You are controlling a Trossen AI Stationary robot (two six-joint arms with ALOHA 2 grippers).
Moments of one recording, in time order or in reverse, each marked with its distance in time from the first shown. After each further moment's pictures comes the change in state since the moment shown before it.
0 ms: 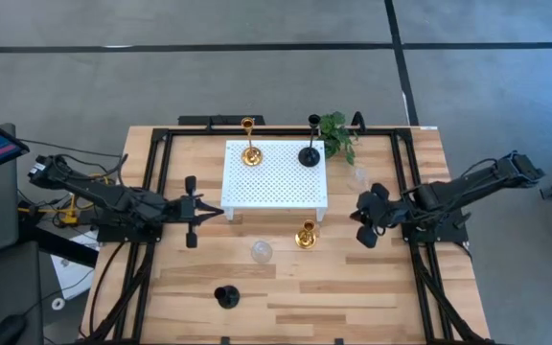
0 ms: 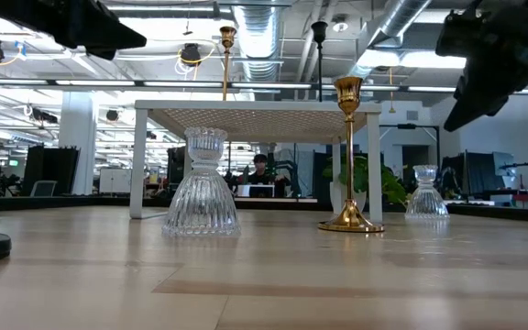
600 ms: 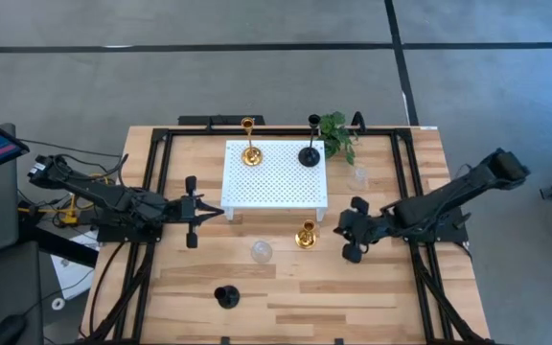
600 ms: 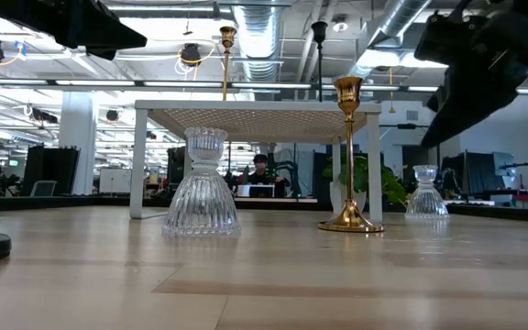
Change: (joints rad) left arm 0.000 0.004 0.000 0.005 0.000 0.003; right arm 0.073 0.284 0.000 0.305 -0.002 -0.087
